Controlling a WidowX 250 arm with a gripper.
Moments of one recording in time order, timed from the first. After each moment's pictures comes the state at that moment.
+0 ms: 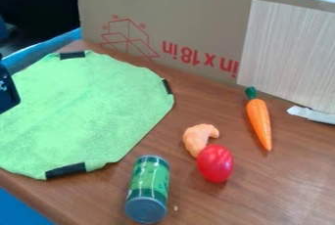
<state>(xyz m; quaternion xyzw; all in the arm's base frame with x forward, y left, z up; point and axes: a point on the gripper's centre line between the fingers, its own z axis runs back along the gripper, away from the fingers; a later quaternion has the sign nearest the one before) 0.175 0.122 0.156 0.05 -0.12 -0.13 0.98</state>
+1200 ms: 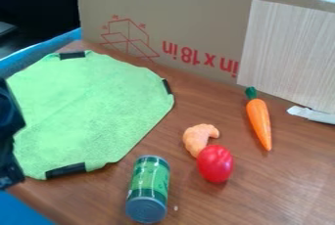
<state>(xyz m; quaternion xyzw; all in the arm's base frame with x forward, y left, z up) 0.154 0.103 0.081 0.11 -0.10 -0.24 0.96</state>
